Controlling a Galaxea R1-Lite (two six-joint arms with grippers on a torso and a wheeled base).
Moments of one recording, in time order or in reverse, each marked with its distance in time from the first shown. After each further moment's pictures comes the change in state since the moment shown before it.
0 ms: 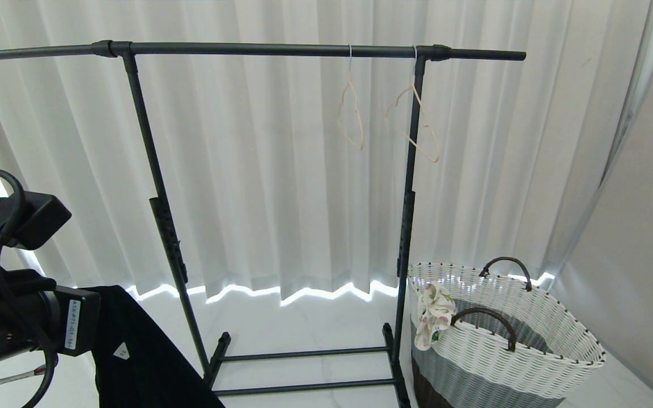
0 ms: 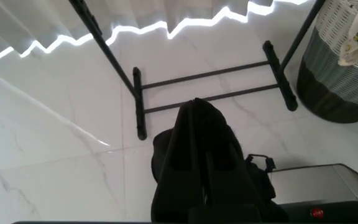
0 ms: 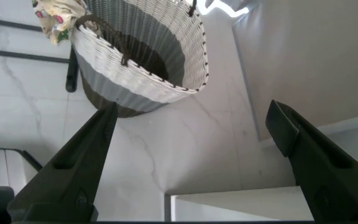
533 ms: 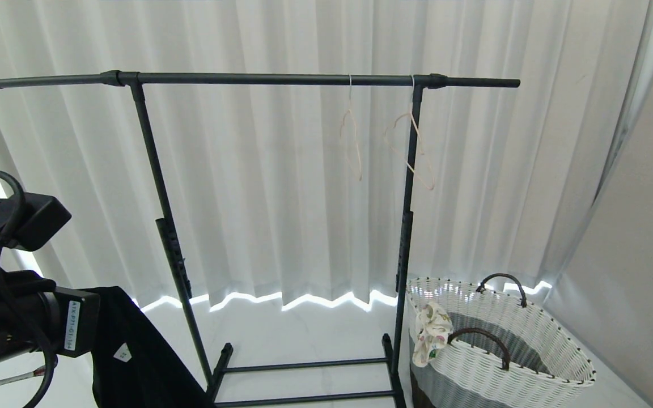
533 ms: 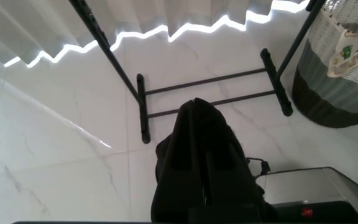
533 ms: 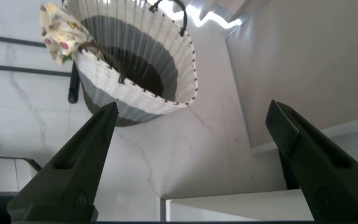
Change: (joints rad) left arm 0.000 -0.002 0.003 0.000 -0.001 0.002; right arm -0.001 -0.001 -0.002 -0.018 0.004 0.000
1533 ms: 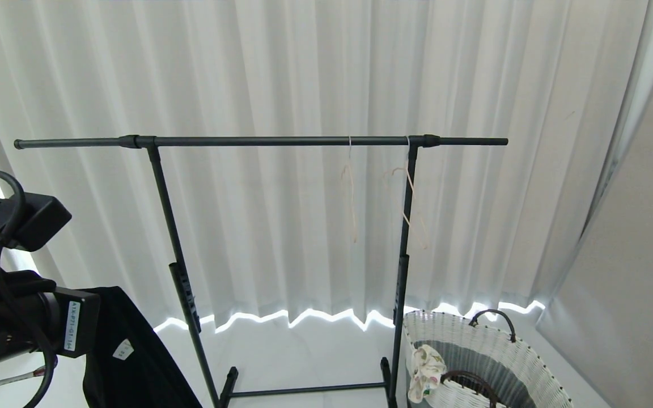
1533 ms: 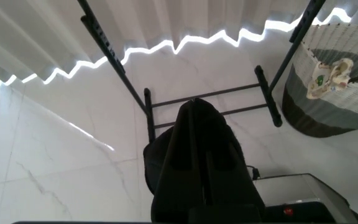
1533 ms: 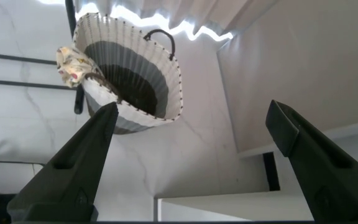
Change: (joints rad) left arm 0.001 0.000 0.000 0.000 0.000 0.004; right arm 0.000 0.002 0.004 -0.003 0.010 0.001
